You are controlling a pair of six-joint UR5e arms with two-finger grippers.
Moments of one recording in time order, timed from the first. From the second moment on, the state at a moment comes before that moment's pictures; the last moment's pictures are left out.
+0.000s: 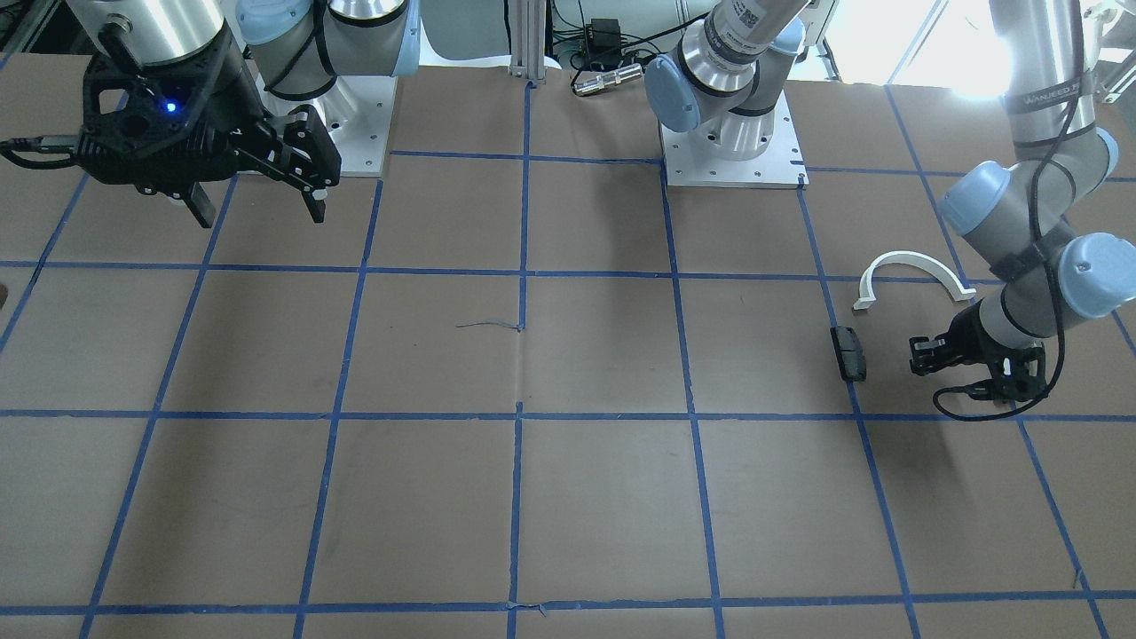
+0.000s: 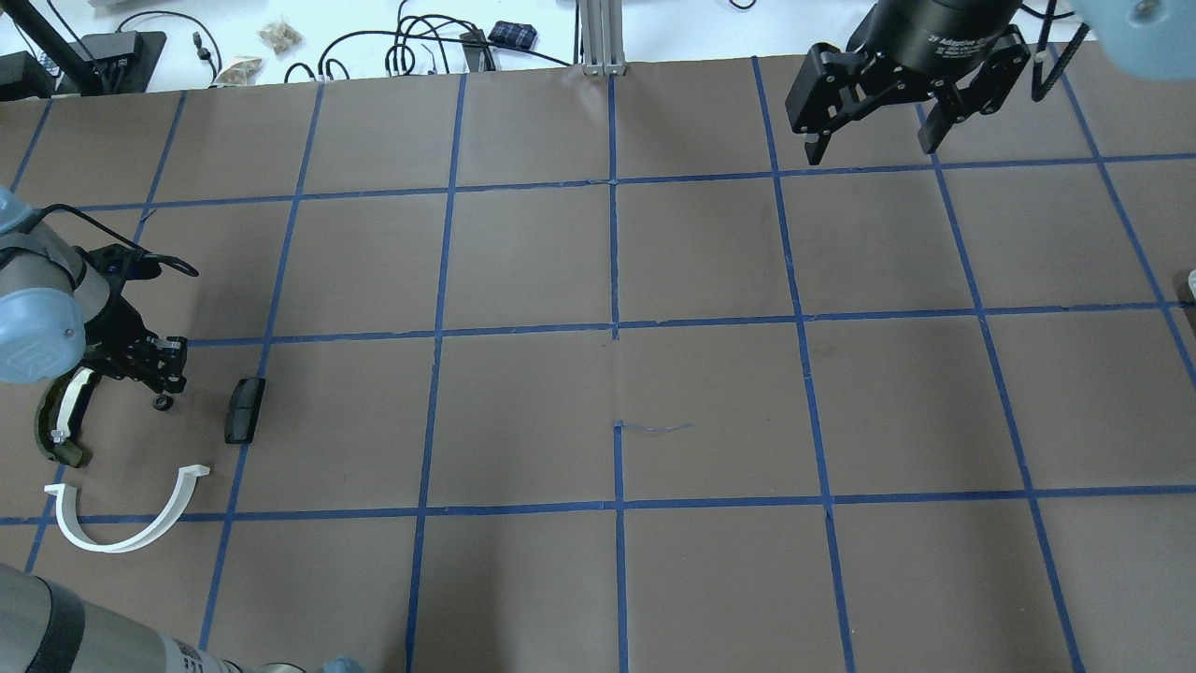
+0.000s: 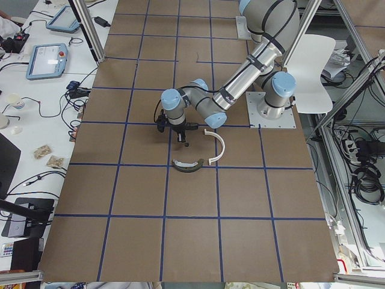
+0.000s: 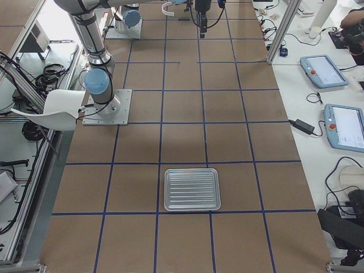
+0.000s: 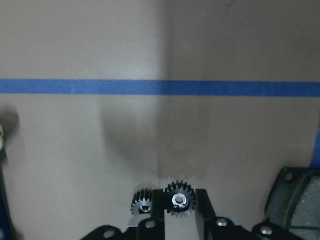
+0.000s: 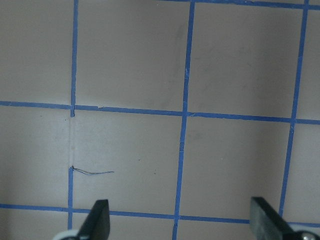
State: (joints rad) left arm -0.96 -1.94 -1.93 -0.94 1.68 0.58; right arm 1.61 -1.52 1.41 -1.51 -1.55 -0.03
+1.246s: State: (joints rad) left arm -1.26 -1.73 -1.77 -1.26 1.60 0.32; right arm 1.61 -1.52 1.41 -1.54 -1.53 -0.03
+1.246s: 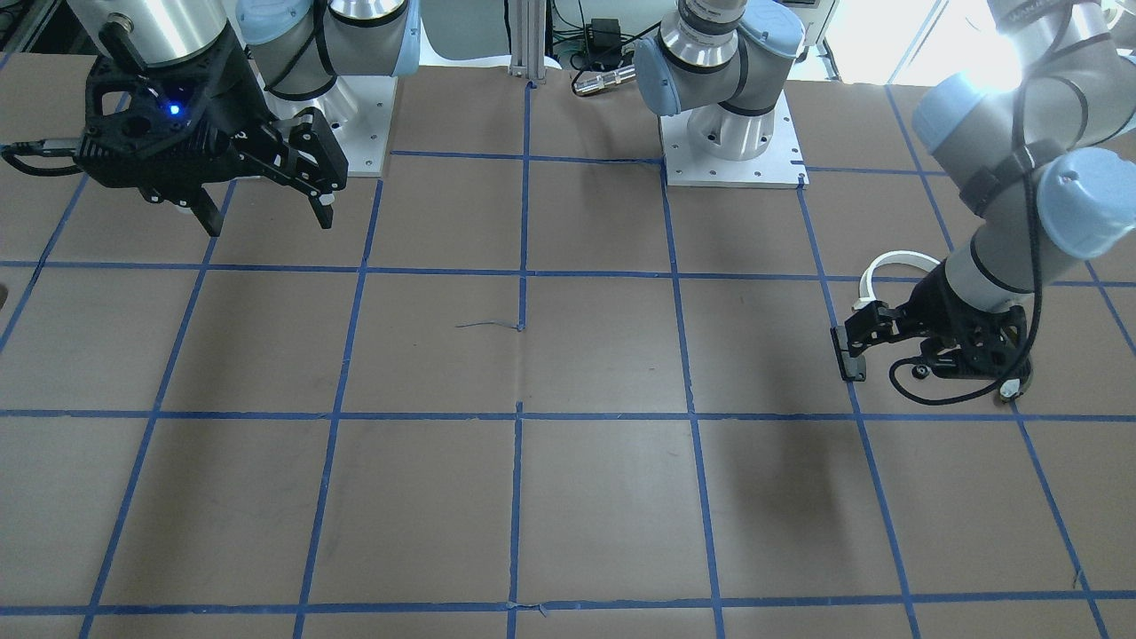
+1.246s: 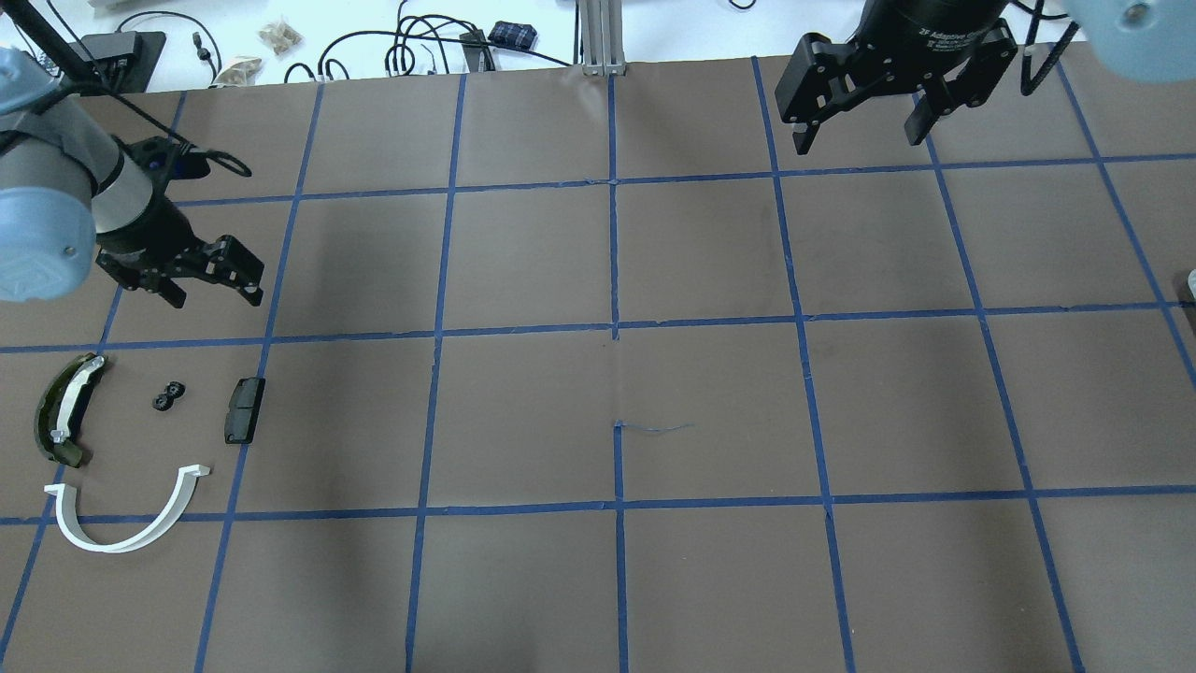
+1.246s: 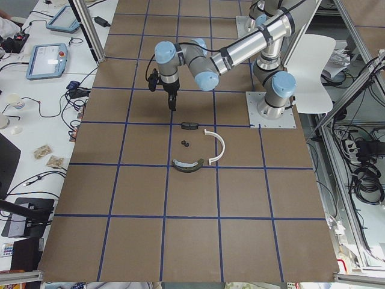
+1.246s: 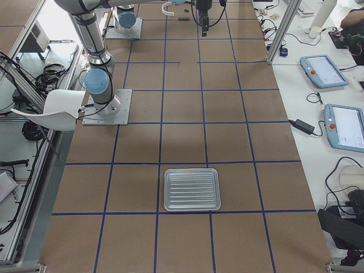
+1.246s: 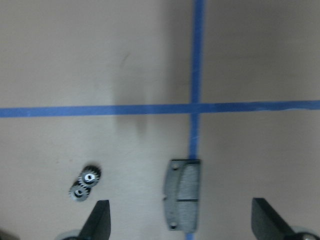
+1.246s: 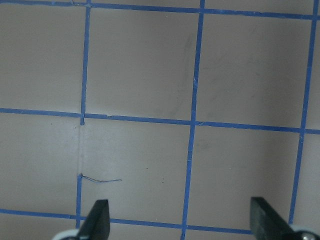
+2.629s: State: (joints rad) left arm -1.55 -1.55 -1.49 -1.65 1.58 0.02; right arm 1.61 -1.52 1.41 -1.57 -1.55 -0.04
